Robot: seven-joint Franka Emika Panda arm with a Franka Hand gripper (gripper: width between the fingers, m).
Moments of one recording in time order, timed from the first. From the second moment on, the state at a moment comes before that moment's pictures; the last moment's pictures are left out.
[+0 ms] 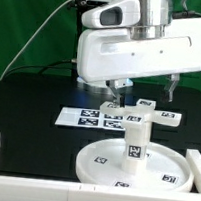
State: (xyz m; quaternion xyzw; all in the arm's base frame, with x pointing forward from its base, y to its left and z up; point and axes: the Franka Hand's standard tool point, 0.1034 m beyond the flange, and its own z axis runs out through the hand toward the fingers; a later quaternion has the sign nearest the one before) arm 0.567 0.043 0.118 -0.99 -0.14 -0.03 0.06
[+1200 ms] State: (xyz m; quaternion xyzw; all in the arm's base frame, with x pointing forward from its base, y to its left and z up) arm 0.563 0.041 0.098 -0.99 -0.13 -0.03 0.05
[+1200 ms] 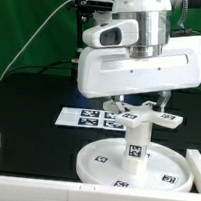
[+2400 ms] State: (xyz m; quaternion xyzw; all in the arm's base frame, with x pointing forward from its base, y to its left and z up) arm 0.565 0.039 0.097 -0.92 0.39 -0.02 0.08
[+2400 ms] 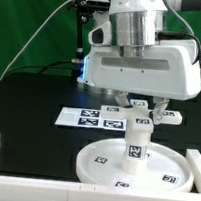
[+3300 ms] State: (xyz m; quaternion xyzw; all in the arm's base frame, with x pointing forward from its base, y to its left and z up) arm 0.569 0.031 0.121 -1.00 -0.01 -0.06 0.06
